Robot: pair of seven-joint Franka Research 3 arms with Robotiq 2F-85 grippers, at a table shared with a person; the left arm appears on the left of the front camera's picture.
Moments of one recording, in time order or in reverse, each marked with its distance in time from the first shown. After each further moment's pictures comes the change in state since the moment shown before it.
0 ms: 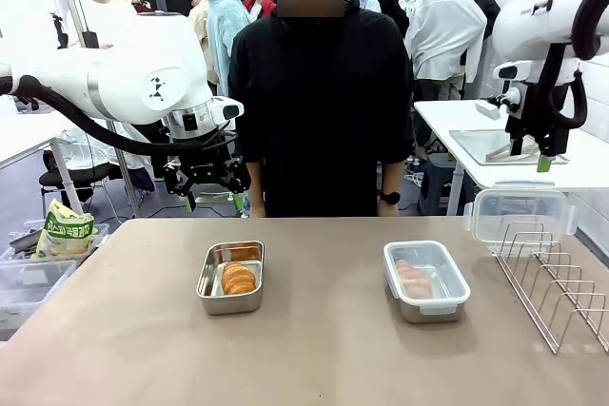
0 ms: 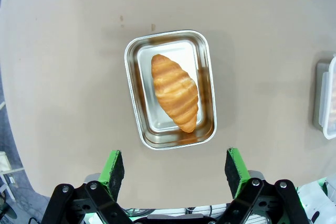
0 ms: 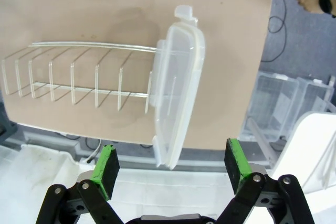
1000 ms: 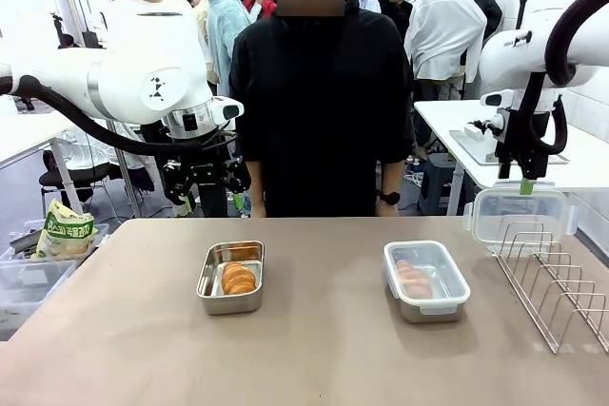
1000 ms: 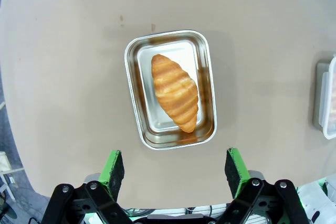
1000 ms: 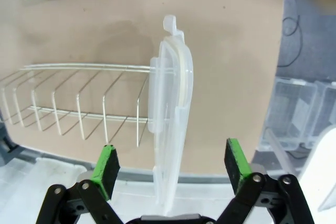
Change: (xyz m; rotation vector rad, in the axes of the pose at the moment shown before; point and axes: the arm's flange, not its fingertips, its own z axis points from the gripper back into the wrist) left arm 0.000 0.000 0.000 0.000 0.000 0.000; right arm 0.001 -0.021 -0.055 0.075 -0.047 -0.078
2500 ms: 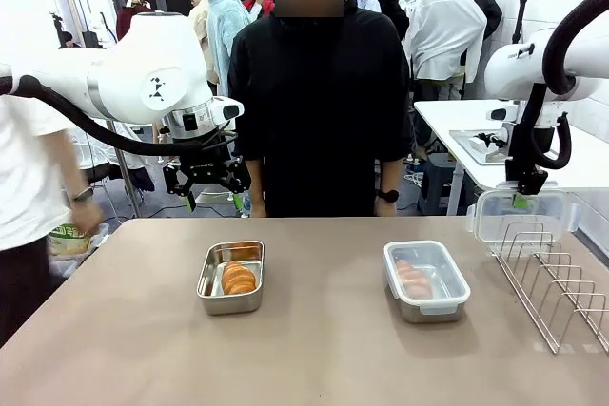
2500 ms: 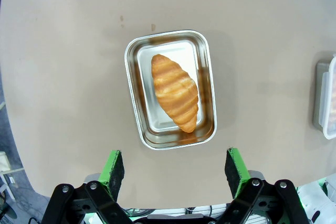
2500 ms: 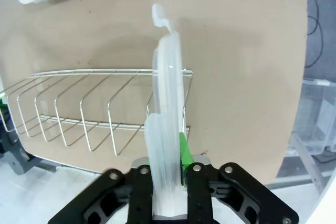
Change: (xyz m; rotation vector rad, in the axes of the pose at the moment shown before) left arm 0.000 0.000 0.000 0.000 0.000 0.000; right arm -0.017 -0.002 -0.028 0.088 -0.034 -0.075
